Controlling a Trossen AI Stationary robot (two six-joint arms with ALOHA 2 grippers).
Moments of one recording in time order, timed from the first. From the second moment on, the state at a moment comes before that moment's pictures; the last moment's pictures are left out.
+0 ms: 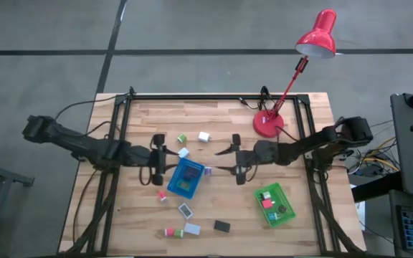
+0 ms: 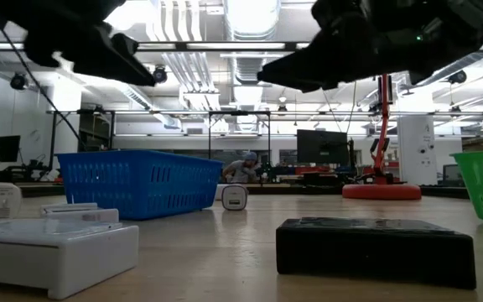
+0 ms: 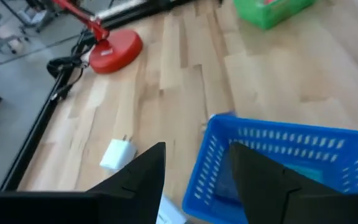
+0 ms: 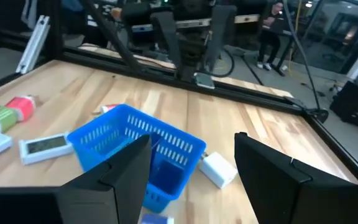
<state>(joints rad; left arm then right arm) -0.23 1.00 0.55 -0.11 -0.34 0.17 0.09 1.54 0.57 0.81 0.04 -0.18</state>
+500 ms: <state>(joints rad) -0.02 1.35 0.84 -0.31 -0.33 0.25 0.09 1.45 0.48 0.80 0.04 -0.15</state>
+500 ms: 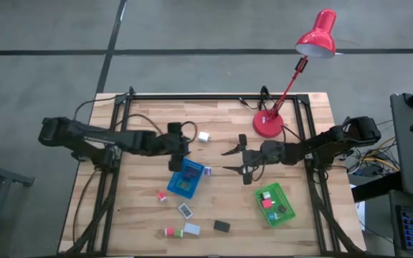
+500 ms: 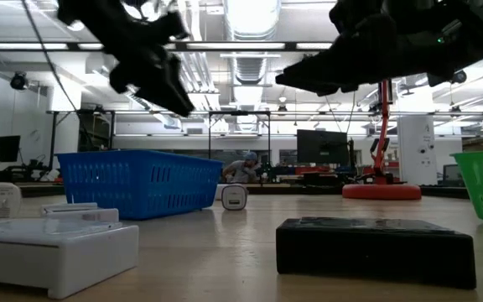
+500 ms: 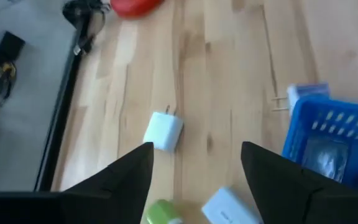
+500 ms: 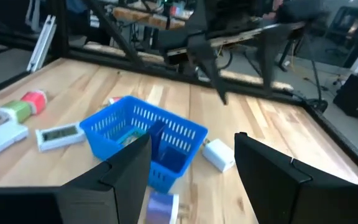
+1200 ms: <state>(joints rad) 0.23 1.60 0.99 -0.37 -0.11 0.43 0.09 1.44 0.48 0.78 0.04 -0.15</state>
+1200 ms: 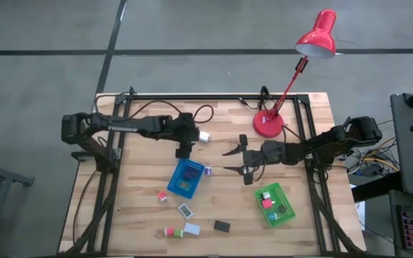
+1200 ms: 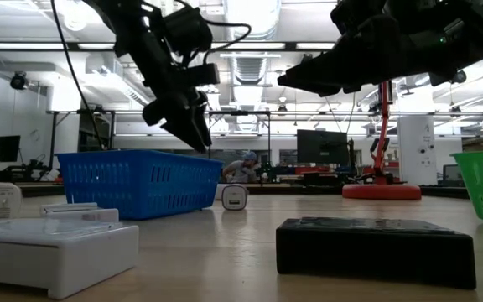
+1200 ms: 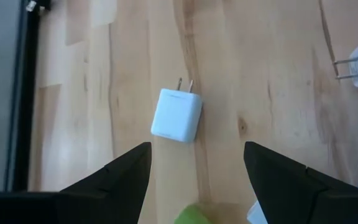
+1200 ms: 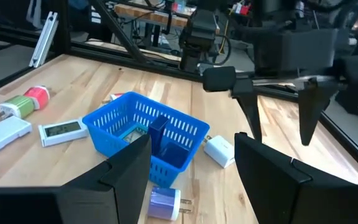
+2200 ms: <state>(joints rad) 0.31 1.90 1.23 -0.48 -0.02 0.59 0.09 1.37 0.47 0.70 0.05 -0.16</state>
